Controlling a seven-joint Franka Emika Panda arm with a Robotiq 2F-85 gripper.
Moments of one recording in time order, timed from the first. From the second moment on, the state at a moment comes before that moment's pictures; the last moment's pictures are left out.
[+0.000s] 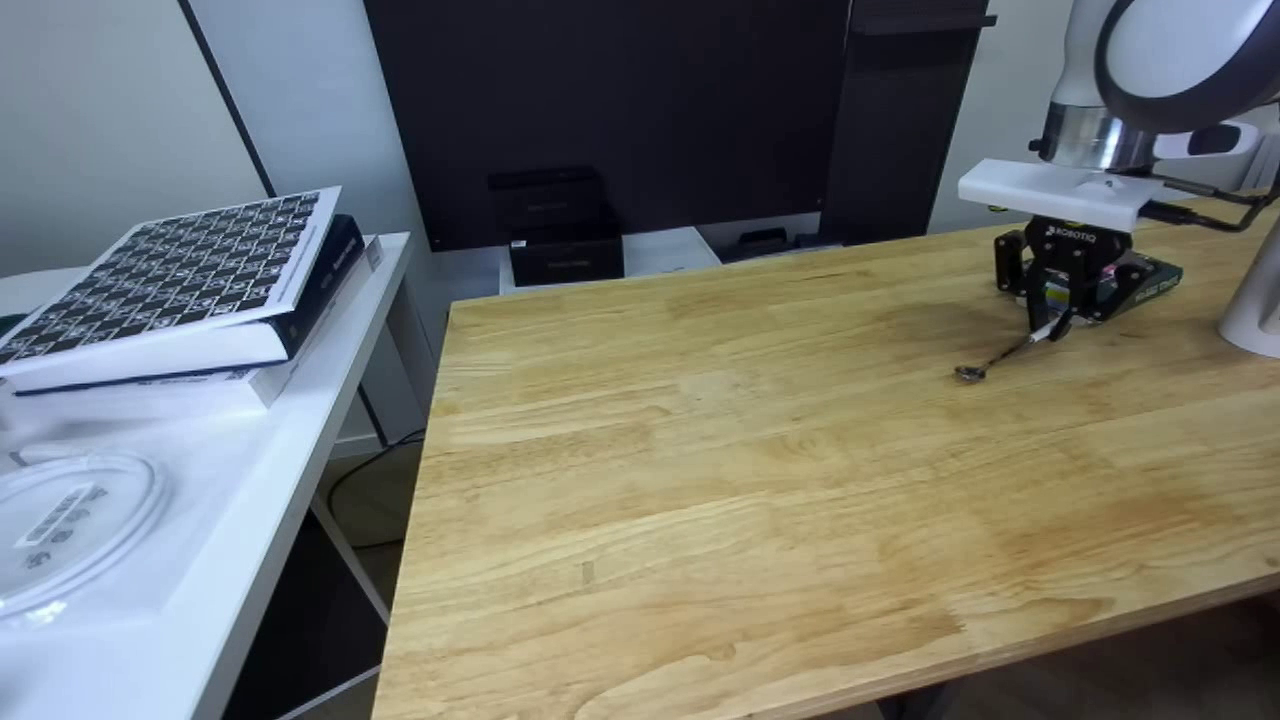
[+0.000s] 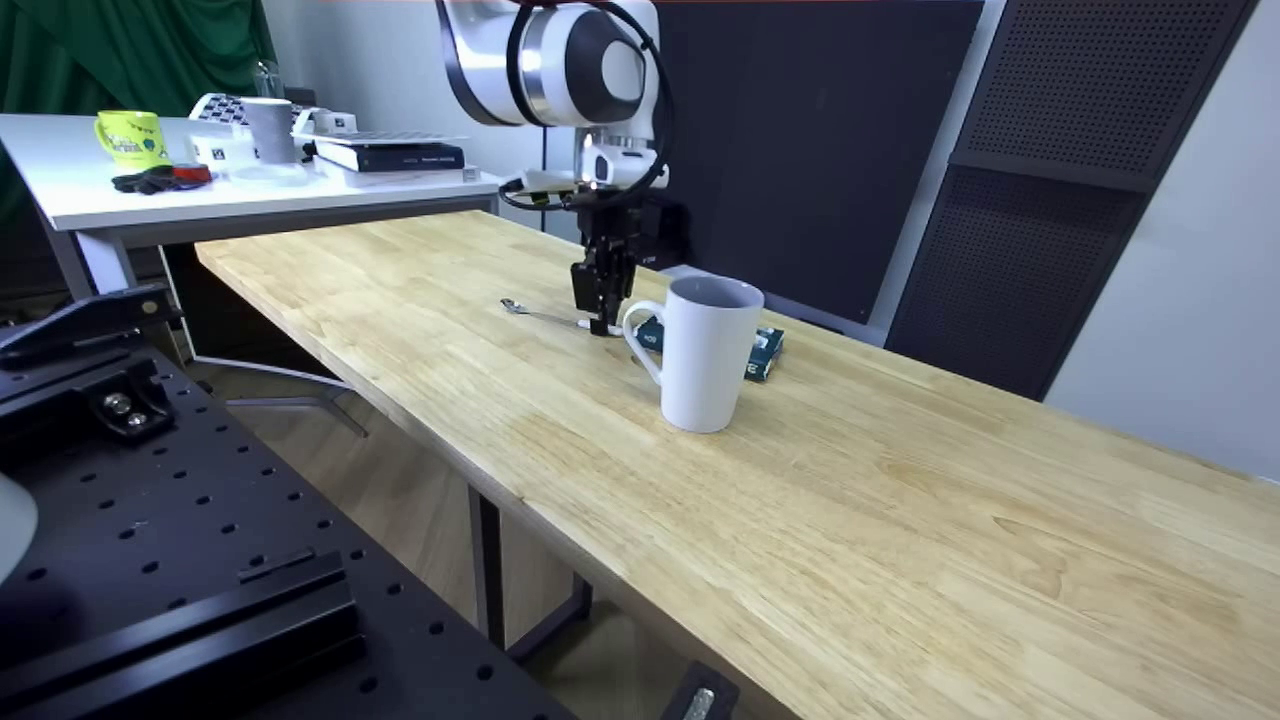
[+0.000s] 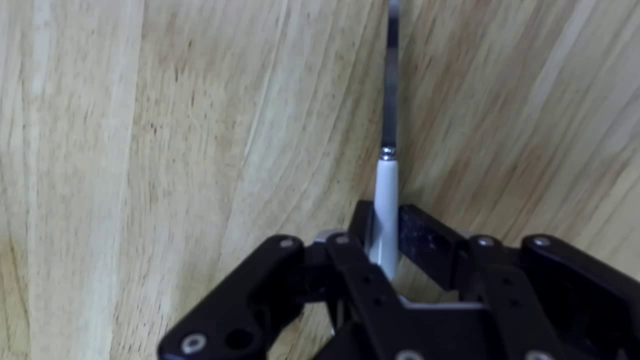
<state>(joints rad) 0.31 0.75 -0.16 -2.00 0.10 2.67 1.46</state>
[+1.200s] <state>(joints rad) 0.36 0.37 -0.26 -2.01 -0.49 2.50 1.50</state>
